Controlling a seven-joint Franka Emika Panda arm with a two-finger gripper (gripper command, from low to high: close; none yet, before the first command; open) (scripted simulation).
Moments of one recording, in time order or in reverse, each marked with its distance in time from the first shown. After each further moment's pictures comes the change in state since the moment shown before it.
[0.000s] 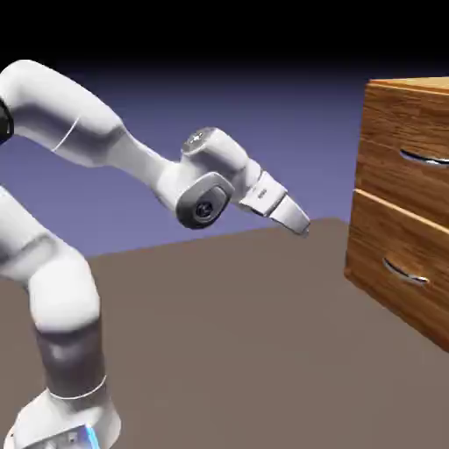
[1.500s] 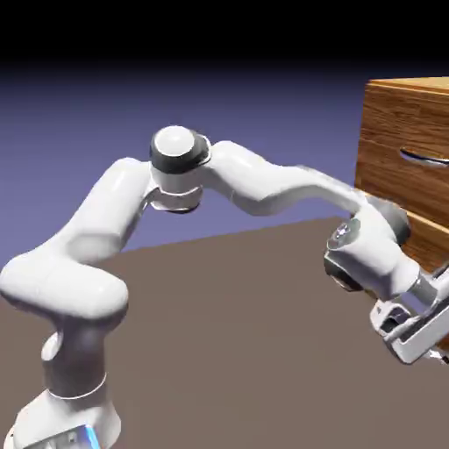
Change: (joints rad) arm 0.746 1.608 -1.342 0.907 1.957 -0.315 0.460
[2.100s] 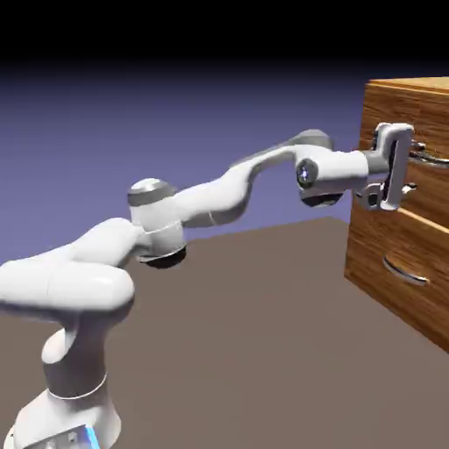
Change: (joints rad) arm 0.274 0.590 -0.492 0.333 0.718 -0.116 0.169
